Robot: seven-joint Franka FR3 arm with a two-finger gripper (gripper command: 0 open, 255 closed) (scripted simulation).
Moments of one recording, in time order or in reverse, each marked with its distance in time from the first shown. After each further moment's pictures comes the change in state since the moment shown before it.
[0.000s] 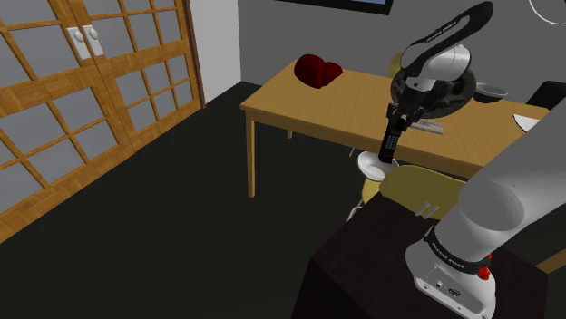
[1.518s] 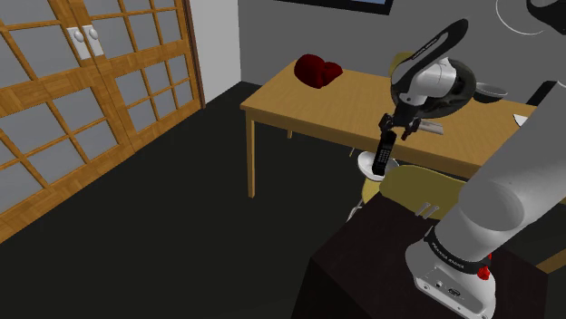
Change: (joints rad) arm 0.002 0.120 -0.001 -0.039 0.091 0.142 -0.071
